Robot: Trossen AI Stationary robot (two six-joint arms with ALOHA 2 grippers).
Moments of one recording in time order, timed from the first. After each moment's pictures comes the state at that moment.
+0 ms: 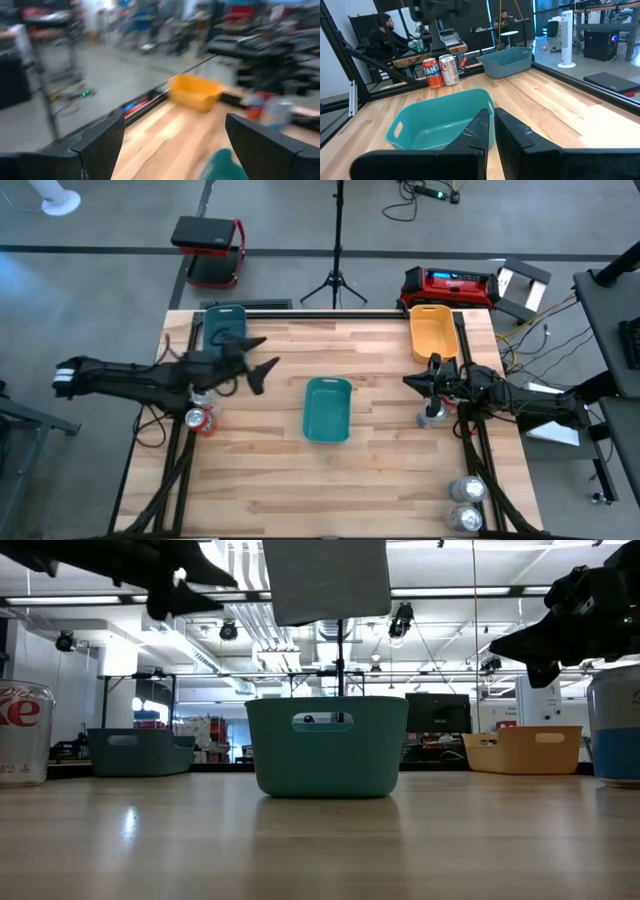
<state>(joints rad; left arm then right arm) 0.03 0.82 0.51 0.20 -0.57 -0.14 -0.17 0.06 0.01 0.03 -0.02 0.18</state>
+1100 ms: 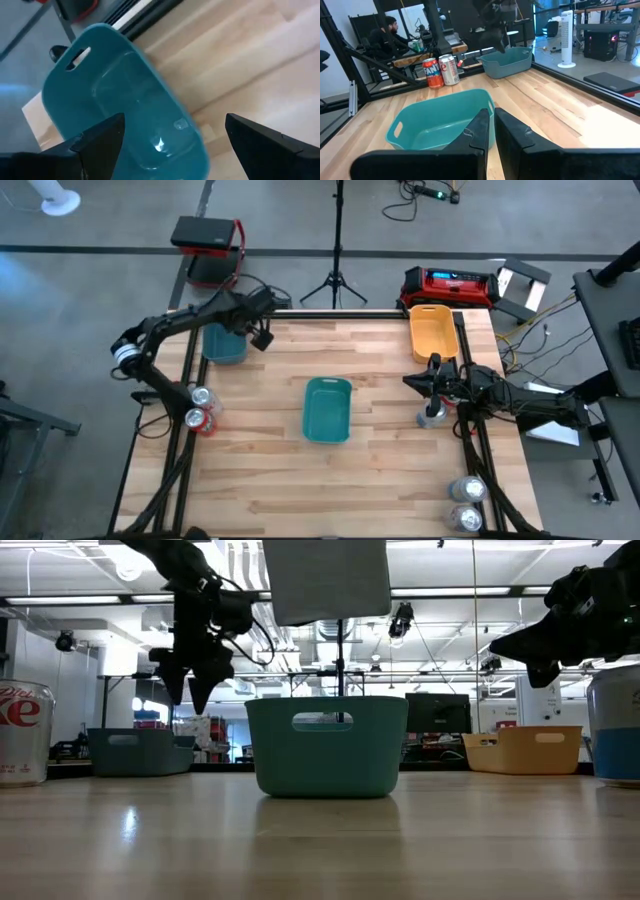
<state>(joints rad) 0.67 1.58 1.25 -1.09 -0.40 -0.29 -0.17 0.06 0.01 0.03 -0.02 0.18</state>
